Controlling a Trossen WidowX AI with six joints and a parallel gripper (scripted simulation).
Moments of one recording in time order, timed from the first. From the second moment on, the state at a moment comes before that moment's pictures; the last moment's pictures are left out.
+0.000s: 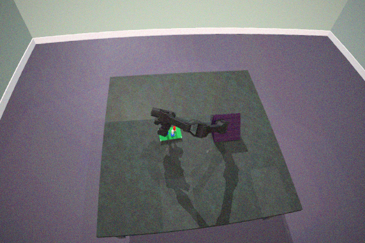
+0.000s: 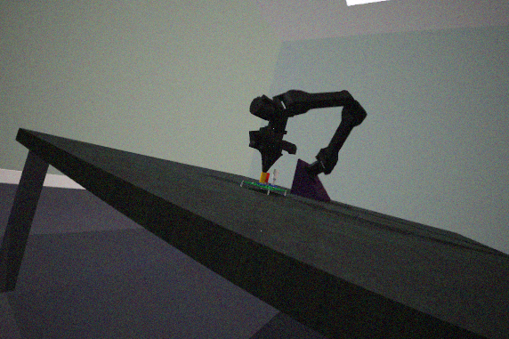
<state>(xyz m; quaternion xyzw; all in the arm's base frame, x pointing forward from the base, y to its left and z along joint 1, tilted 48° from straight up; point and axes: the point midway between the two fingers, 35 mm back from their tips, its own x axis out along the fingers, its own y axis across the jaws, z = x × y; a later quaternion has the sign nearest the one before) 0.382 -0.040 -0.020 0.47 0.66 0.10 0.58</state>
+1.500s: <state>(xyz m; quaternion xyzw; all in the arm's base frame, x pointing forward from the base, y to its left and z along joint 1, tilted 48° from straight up) 0.380 -0.050 -0.008 0.46 0.67 0.11 0.57</state>
